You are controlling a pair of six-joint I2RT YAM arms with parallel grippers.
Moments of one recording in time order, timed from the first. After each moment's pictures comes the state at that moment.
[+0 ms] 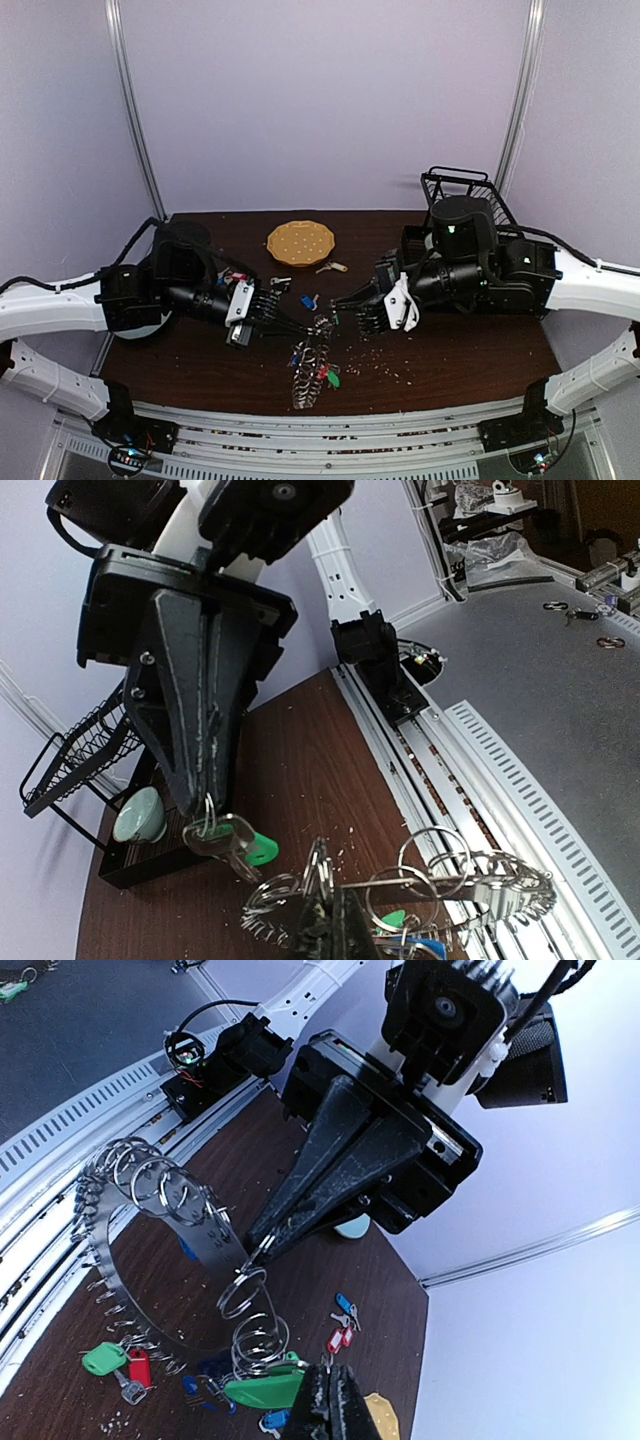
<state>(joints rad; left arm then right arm) -1.06 1.14 0.88 -0.09 0.61 0.65 1.08 1.22 1.09 -0.26 -0.40 -1.12</state>
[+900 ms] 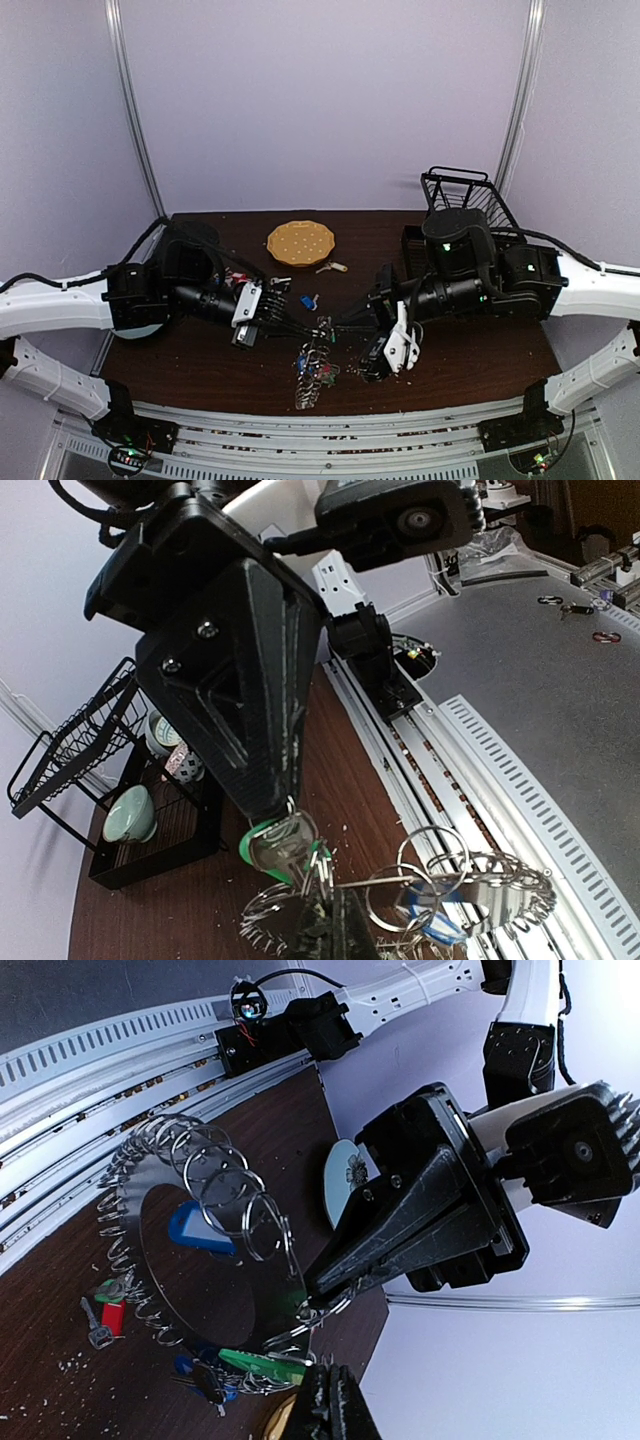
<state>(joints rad) -1.06 1.18 0.90 -0.09 0.62 0.67 1.19 1.23 1.12 -0.36 -0.27 -1.44</state>
